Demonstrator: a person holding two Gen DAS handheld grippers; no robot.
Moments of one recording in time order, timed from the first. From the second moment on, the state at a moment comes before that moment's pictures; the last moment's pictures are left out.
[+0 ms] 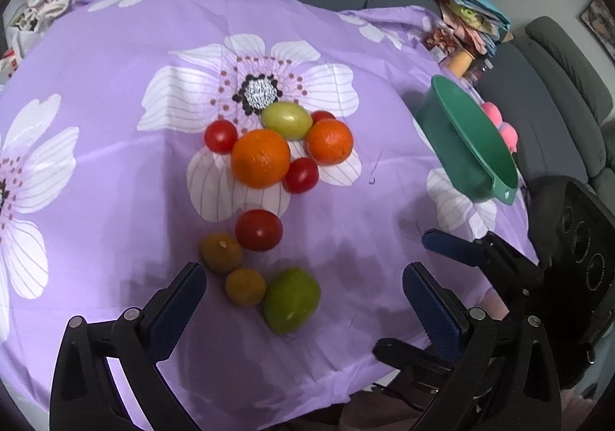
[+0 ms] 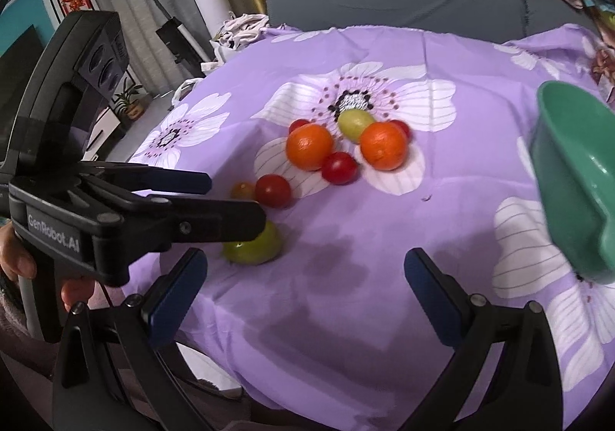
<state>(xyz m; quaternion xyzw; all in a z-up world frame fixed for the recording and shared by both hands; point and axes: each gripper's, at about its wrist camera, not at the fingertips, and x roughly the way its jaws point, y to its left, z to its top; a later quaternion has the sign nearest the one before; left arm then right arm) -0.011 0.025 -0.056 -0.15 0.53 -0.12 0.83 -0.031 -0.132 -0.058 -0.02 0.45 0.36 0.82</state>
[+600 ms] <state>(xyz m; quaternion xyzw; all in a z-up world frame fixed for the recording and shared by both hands) -0.011 0.021 -0.066 -0.16 0.55 -0.14 0.81 -0.025 -0.131 -0.071 0.00 0.47 0.37 0.80</state>
